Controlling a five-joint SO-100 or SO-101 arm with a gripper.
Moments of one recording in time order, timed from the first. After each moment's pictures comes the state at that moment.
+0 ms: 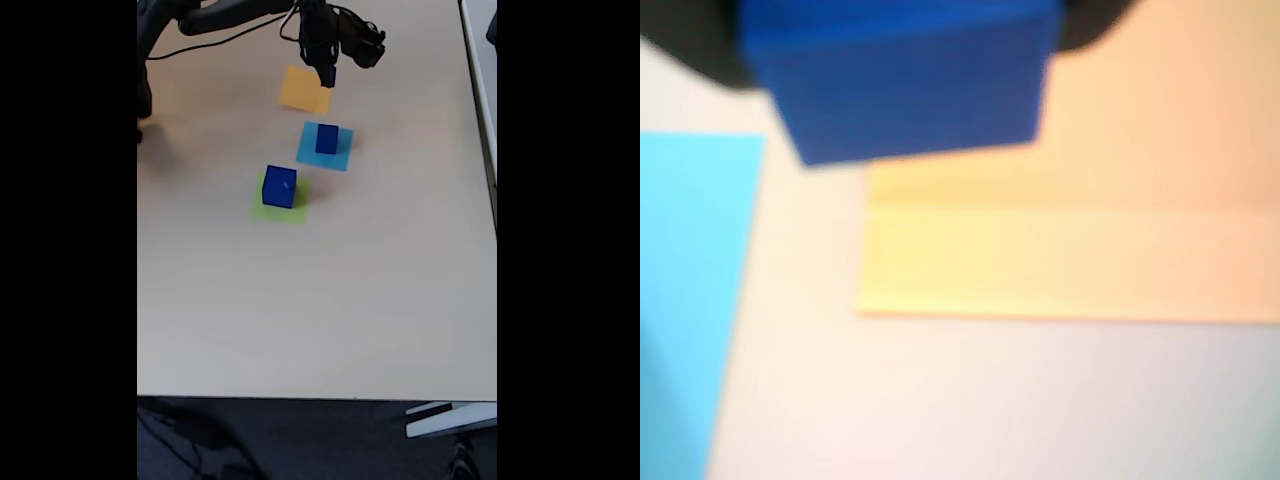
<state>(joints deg) -7.5 54.5 39.7 86.1 106.2</state>
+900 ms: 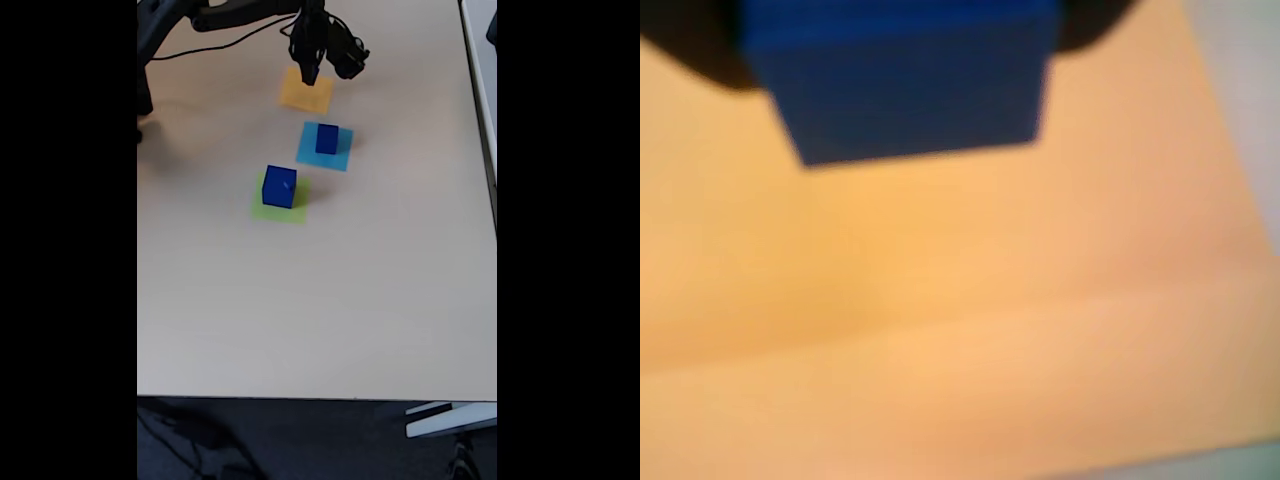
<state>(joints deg) -12.3 48.3 42.2 84.7 122.1</state>
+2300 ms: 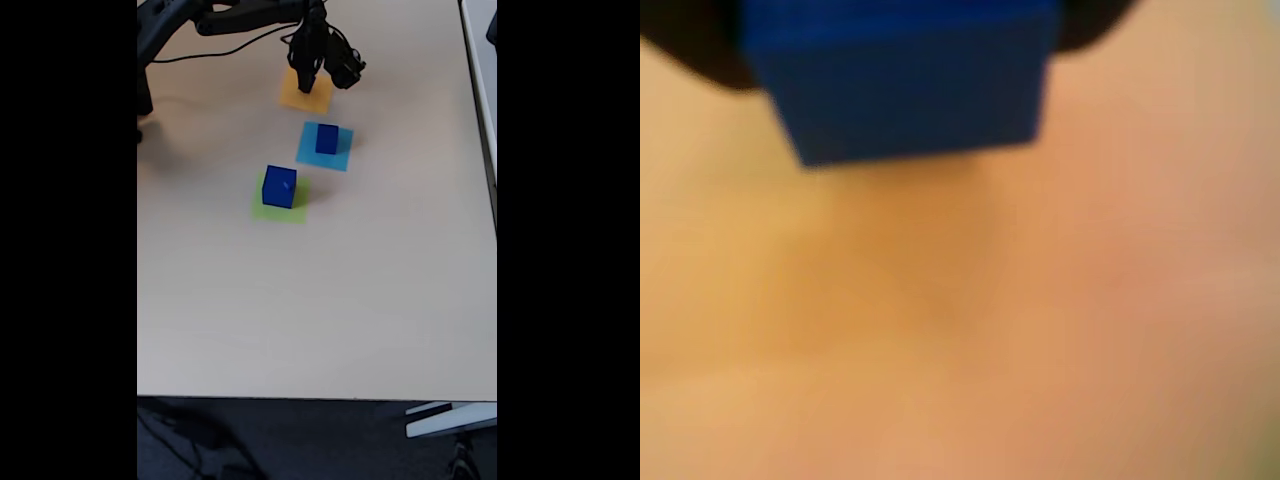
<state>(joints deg) -13.0 44.4 42.4 84.4 124.0</state>
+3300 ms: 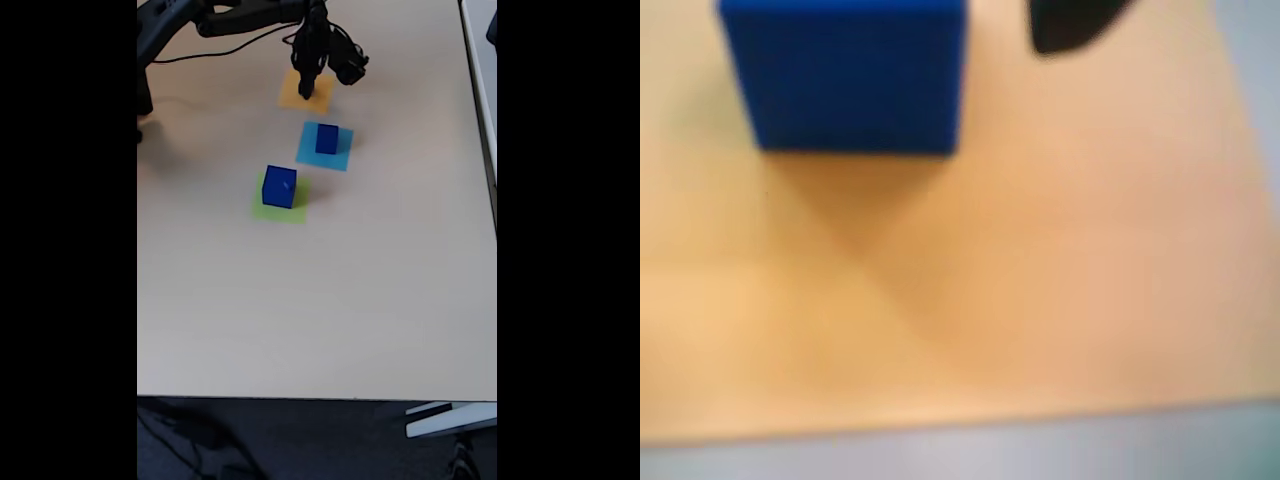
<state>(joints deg) -13.0 42.8 36.4 83.5 115.7</state>
